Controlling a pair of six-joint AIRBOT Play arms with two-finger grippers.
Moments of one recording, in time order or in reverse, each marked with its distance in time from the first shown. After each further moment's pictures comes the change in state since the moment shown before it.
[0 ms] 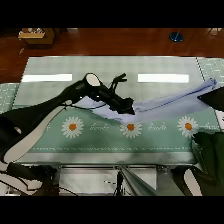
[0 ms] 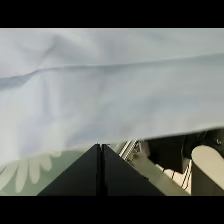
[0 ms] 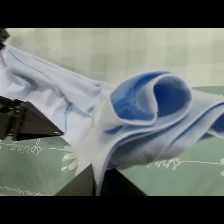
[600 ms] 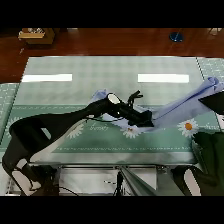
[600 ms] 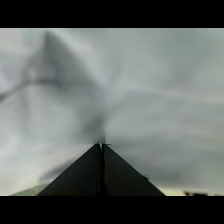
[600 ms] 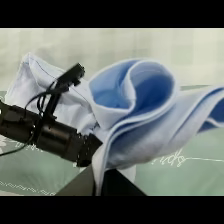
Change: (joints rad) left arm -0.188 -0.142 0.001 -0.318 0.171 0.011; right arm 0.000 0.047 0.000 0.010 0.022 0.011
